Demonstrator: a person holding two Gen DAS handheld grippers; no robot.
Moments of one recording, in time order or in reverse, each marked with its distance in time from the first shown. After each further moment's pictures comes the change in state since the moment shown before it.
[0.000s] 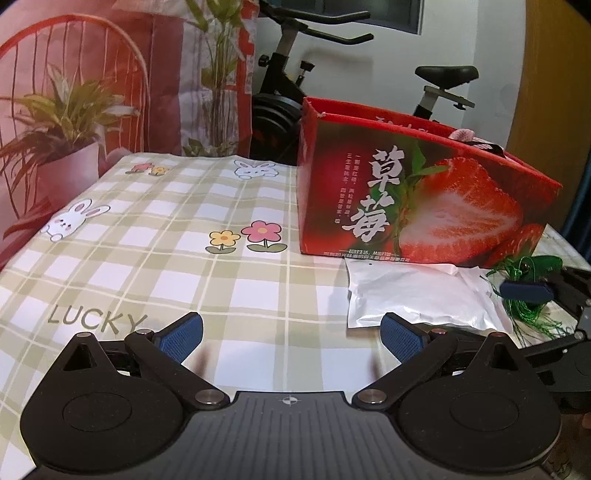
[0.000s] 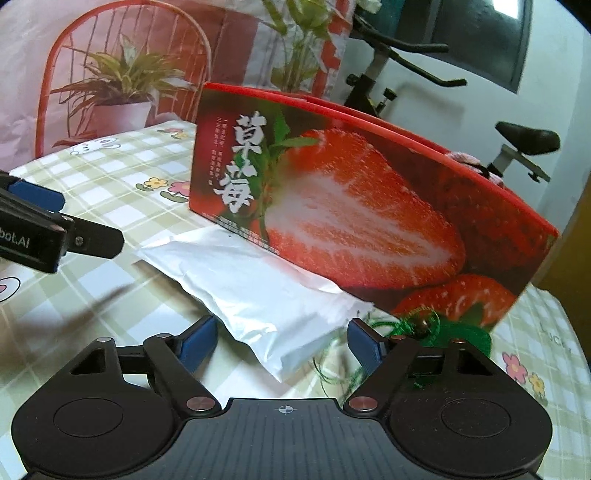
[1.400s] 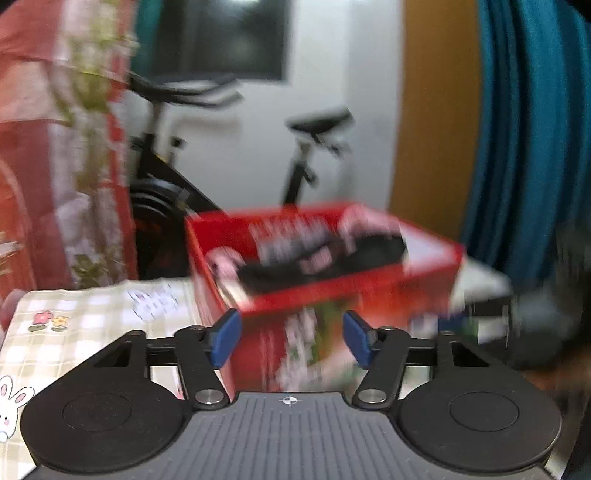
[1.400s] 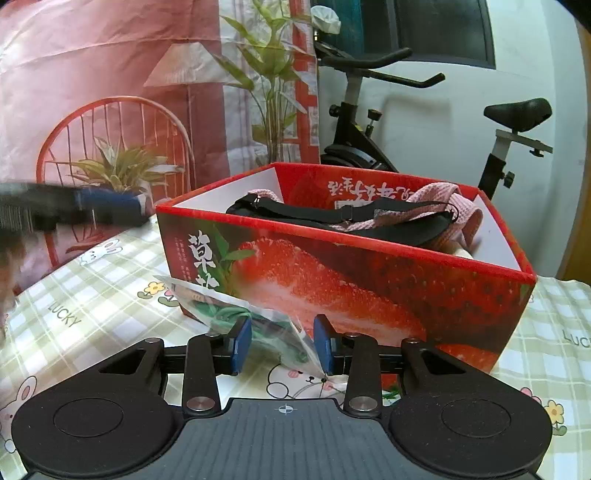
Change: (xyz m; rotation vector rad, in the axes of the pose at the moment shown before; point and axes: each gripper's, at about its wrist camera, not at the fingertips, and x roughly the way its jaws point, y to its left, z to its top) left arm 0.015 -0.017 0.086 0.315 -0.153 -0.374; right arm -0.010 -0.070 0.047 0.213 -0.134 0.159
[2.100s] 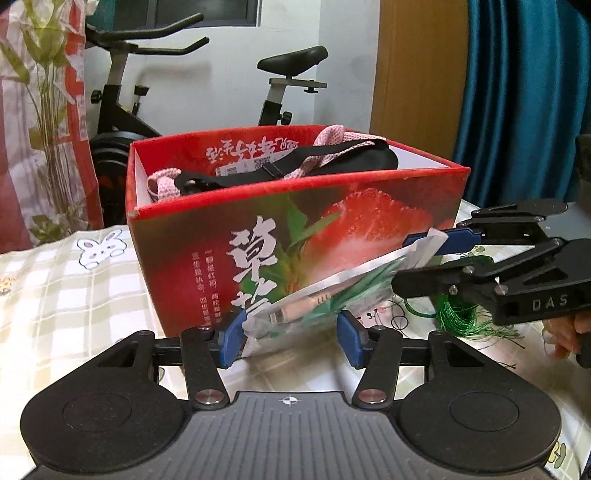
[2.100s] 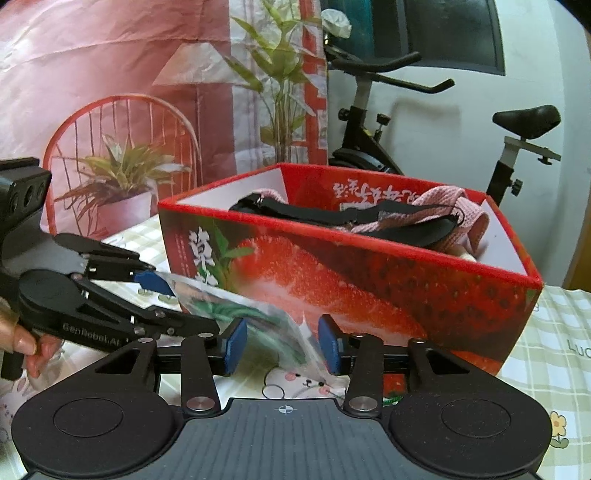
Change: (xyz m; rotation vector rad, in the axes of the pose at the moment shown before) left arm 0.061 -0.006 -0.038 -0.003 0.120 -0.070; right arm 0.006 -0.004 -0.005 -0.033 -0.006 0.020
